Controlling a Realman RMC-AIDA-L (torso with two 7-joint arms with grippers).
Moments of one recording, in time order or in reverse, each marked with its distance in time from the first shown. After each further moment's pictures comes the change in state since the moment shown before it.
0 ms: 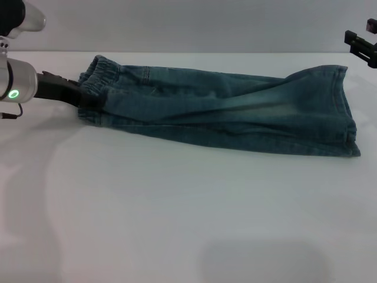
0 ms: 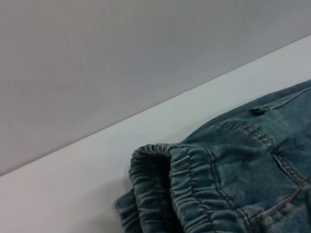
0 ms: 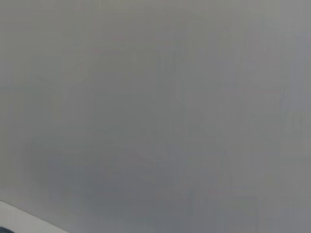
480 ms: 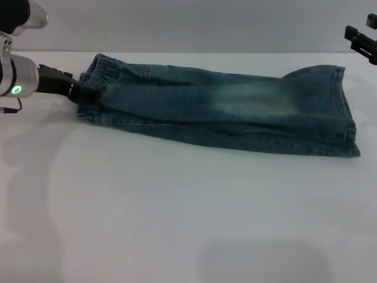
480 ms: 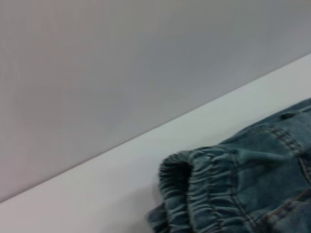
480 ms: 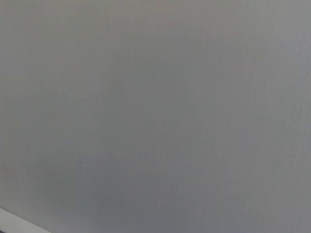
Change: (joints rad) left arm -0.015 0.001 0.033 -0.040 0.003 -0.099 -0.009; right arm -0.006 -0.001 0.003 -0.012 0.020 -0.033 -0.002
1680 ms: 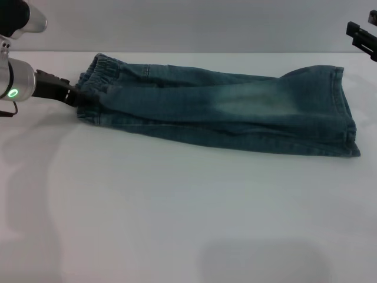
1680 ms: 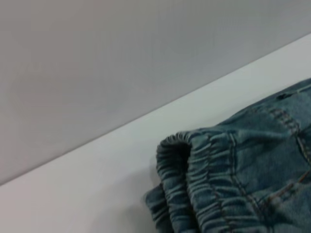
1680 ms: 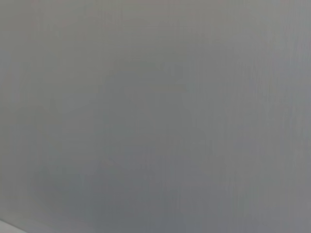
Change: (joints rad) left arm -0.011 0.016 -0.006 -0.032 0.040 0.006 -0.008; right arm -0.007 0.003 0.000 0.001 0.038 -0.006 0.000
